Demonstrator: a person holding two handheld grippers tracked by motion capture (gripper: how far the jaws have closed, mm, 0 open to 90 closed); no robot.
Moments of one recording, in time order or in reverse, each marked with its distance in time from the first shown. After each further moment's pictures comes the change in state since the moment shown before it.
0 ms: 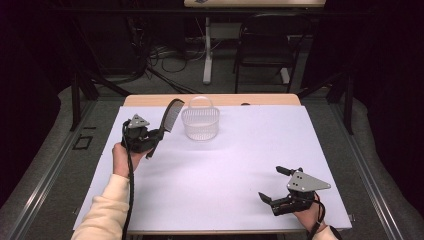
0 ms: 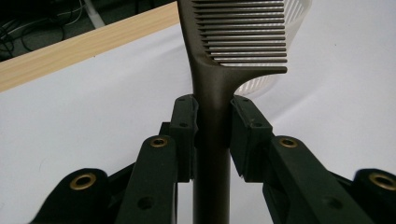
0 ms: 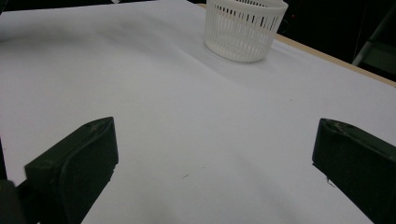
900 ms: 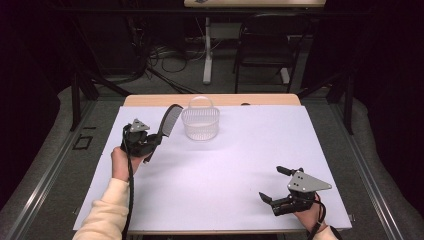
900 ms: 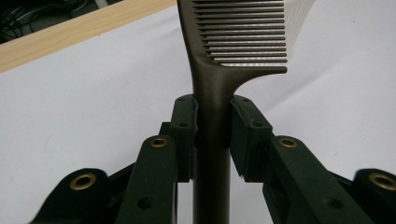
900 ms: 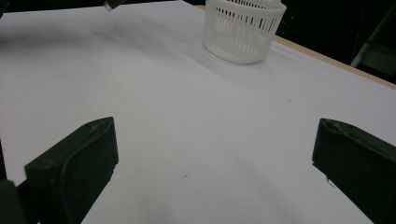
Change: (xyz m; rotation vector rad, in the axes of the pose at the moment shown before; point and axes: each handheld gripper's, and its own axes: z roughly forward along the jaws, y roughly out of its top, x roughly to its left) left arm -0.001 -0.011 0.001 0.055 0.038 0.001; right arm 0.000 0.000 -0.001 -0.007 -0.003 0.000
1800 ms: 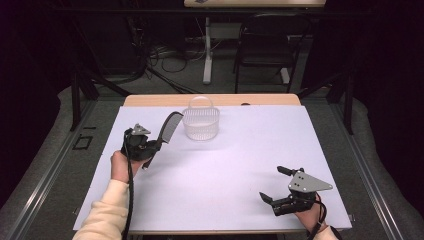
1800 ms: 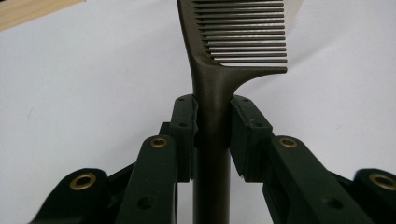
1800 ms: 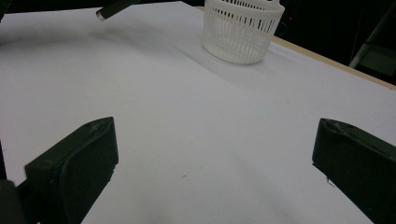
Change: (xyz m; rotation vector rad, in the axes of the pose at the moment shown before) left arm 0.000 -0.013 0.007 0.073 -0.018 -0.011; right arm 0.000 0.000 -0.002 -0.003 -0.003 0.000
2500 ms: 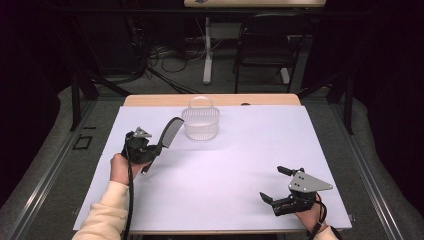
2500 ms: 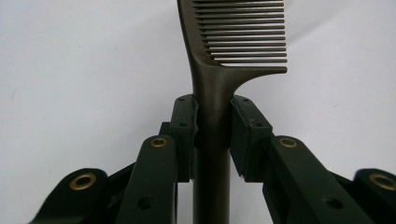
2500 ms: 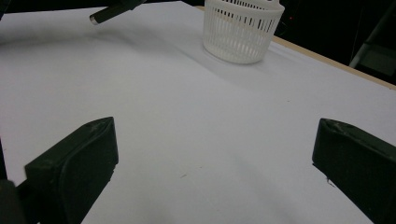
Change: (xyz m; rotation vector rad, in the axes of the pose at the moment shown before) left arm -0.003 -0.007 0.001 0.069 -0.018 0.002; right arm 0.000 0.000 -0.001 0.004 0.000 -0.001
